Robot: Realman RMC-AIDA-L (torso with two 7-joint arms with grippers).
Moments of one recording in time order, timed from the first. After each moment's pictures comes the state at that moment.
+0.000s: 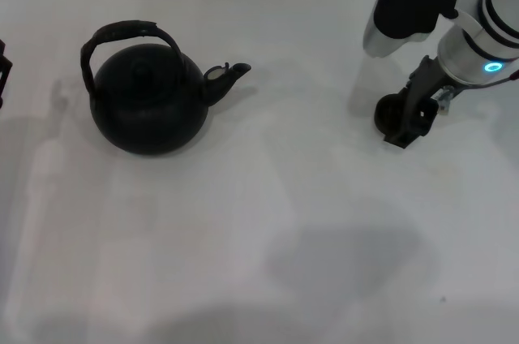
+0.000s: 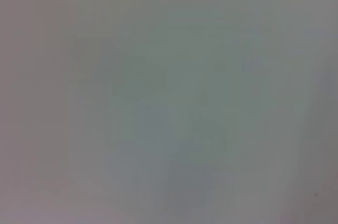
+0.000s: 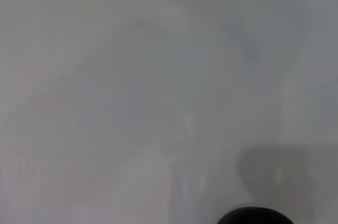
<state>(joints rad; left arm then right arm) -0.22 -2.08 2.54 0.20 -1.11 1.37 -0.29 0.75 2.02 -1.63 -1.01 0.51 1.35 -0.81</state>
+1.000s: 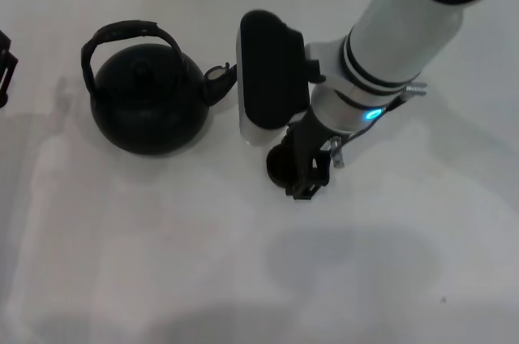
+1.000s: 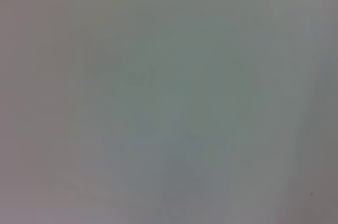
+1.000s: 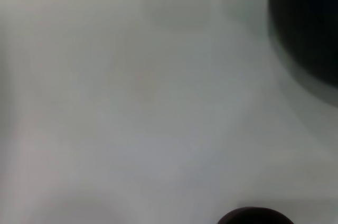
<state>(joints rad) -0.24 -2.08 2.55 0.21 -1.11 1.36 -0.29 0.93 2.03 -2.09 -1.01 0.84 1.22 -0.79</state>
